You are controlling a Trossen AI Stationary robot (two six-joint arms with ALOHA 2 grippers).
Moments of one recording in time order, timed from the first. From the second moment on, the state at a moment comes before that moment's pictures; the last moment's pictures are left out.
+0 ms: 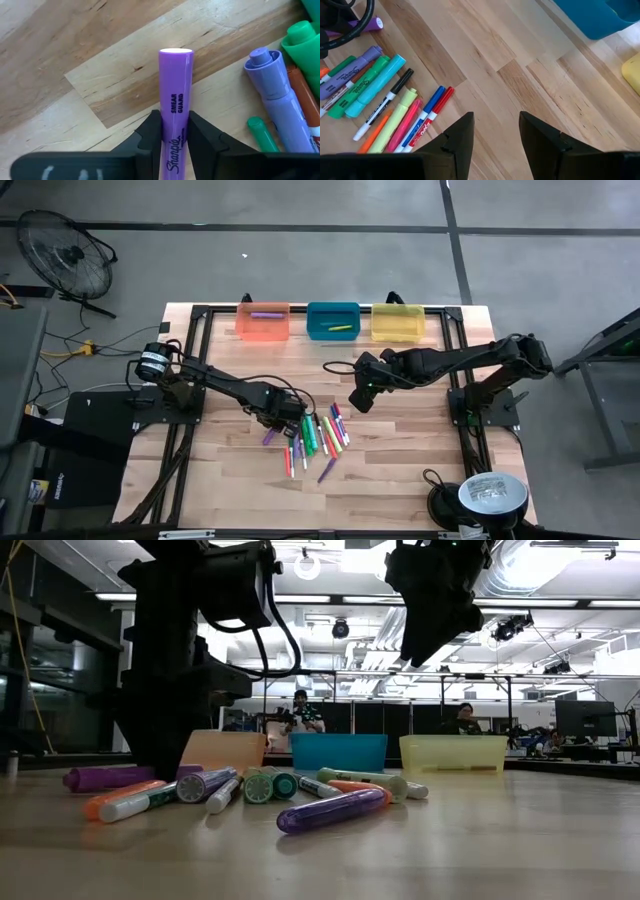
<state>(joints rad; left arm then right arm) -0.18 1.77 1.02 -0.71 0.04 -1.24 0.05 1.51 1.21 -0.81 0.28 0.65</state>
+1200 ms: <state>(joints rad) -0.18 1.57 1.02 -0.75 -0.09 -1.03 0.05 1.51 1.21 -0.84 0.28 0.64</state>
